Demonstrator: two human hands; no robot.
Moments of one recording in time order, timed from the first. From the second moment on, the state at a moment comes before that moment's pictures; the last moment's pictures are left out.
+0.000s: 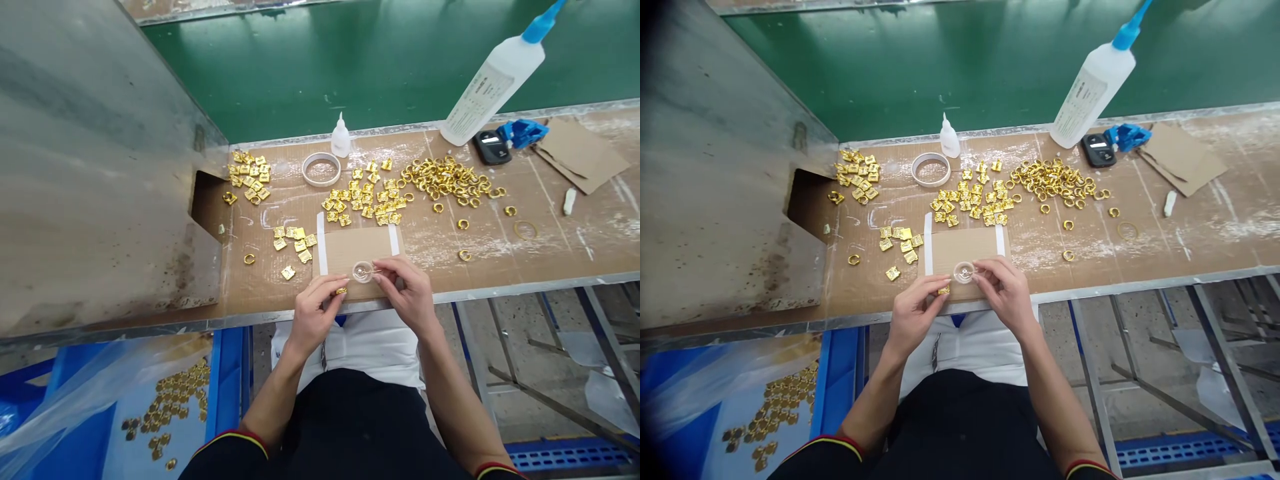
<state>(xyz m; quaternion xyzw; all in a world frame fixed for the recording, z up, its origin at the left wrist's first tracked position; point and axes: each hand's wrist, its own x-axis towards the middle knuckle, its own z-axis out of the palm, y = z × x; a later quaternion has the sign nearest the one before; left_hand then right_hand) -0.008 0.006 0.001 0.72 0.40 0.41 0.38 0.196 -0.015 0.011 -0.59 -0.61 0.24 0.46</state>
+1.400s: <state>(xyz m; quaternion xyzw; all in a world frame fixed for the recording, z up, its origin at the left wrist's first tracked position) -0.001 0.007 0.005 0.75 0.37 0.33 0.45 0.193 -0.007 0.007 -0.57 -0.60 0.25 0.50</state>
